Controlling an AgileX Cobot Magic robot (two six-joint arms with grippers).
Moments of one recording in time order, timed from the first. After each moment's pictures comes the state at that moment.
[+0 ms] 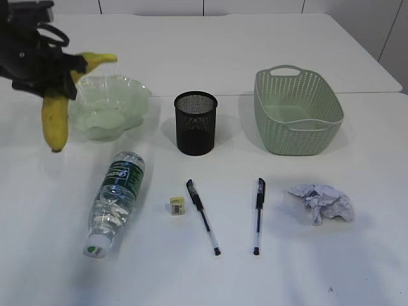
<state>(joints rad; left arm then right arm) -0.16 1.87 -1.48 -0.02 0.76 -0.17 0.02 0.95 -0.92 0.22 0.91 -0.08</state>
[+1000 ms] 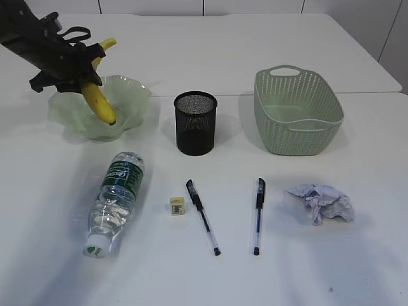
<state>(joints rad) -0.07 2.27 -1.88 -0.31 0.60 -0.30 0.02 0.95 -0.92 0.23 0.91 -0.08</state>
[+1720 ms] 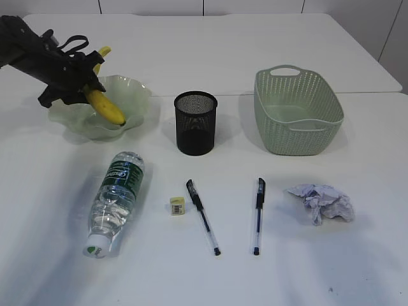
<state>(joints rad) -0.04 2.35 -1.88 -0.49 0.52 -0.30 0.02 0.95 -0.92 0.25 0.91 -0.08</state>
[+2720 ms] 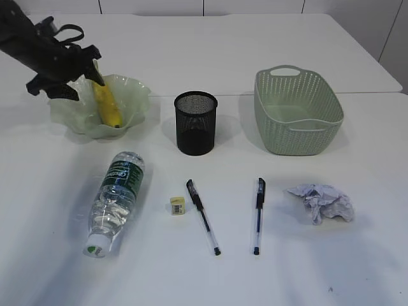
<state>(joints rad) -0.04 2.28 -1.88 -0.41 0.63 -0.23 0.02 0.95 -0.92 0.25 0.91 -0.08</state>
